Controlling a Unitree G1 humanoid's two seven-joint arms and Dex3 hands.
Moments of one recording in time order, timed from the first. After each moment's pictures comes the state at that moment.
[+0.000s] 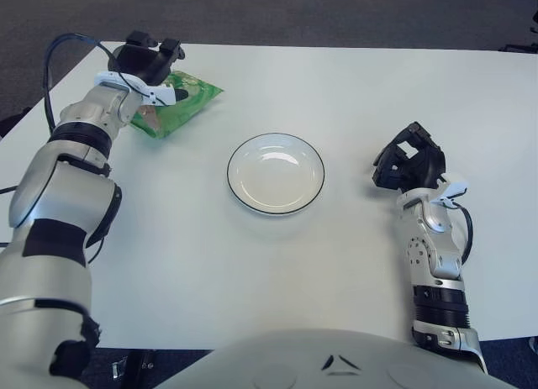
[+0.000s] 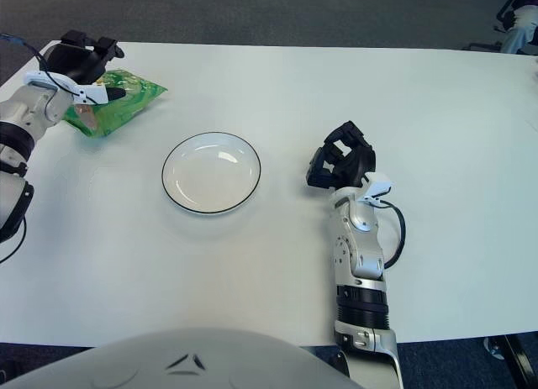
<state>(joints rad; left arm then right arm) -1.13 0.65 -0.55 1.30 0.89 -0.38 0.29 -0.06 -0.01 -0.14 -0.11 0.26 0.03 -0.17</state>
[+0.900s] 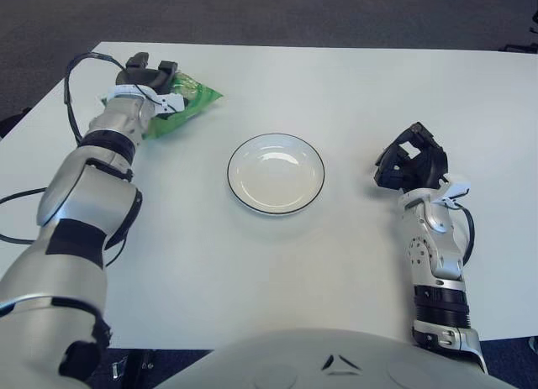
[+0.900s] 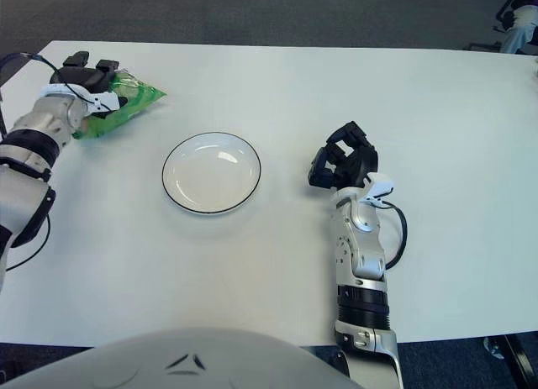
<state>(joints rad) -1.07 0.56 -0.56 1.32 0.82 -0.15 0.18 -0.06 -0.01 -0.15 -0.11 0.25 0.03 -0.16</state>
